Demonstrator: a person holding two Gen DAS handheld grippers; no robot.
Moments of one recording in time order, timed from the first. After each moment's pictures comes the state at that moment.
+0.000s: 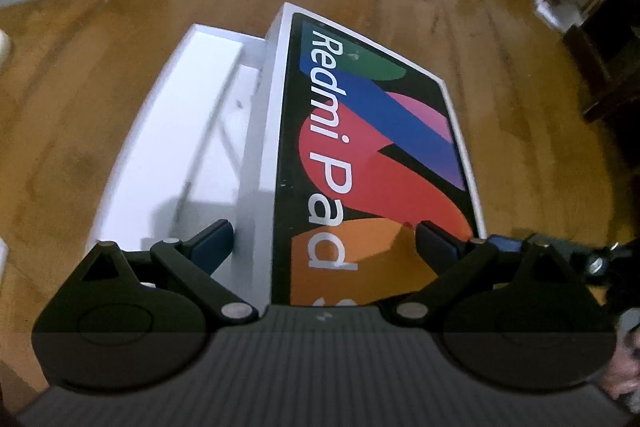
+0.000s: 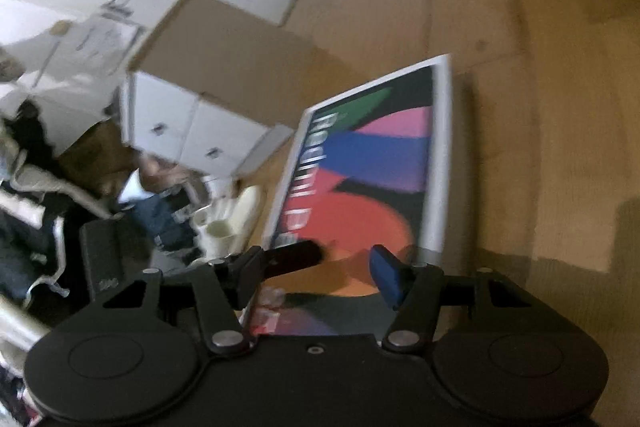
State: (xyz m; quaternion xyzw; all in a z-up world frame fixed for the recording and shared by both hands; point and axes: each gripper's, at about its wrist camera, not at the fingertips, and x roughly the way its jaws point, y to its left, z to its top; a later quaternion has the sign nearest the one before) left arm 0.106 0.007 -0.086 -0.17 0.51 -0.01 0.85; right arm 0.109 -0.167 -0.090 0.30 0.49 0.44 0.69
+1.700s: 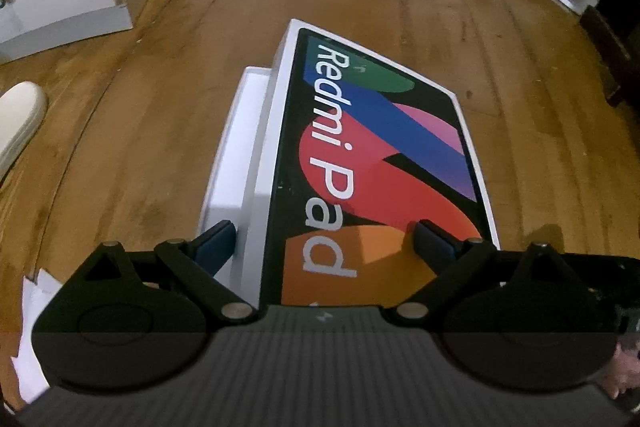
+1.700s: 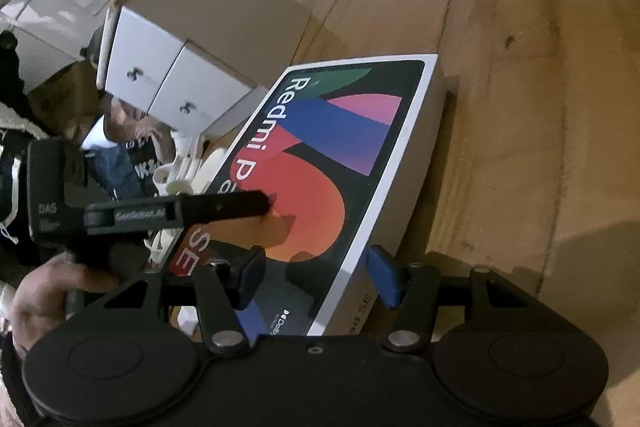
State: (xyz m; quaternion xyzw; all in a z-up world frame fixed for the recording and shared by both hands) left arm 0.112 0.044 -0.070 -0.09 0.51 0.03 0.86; right arm 0.103 -0.134 -0.092 0.20 0.50 0.44 0.72
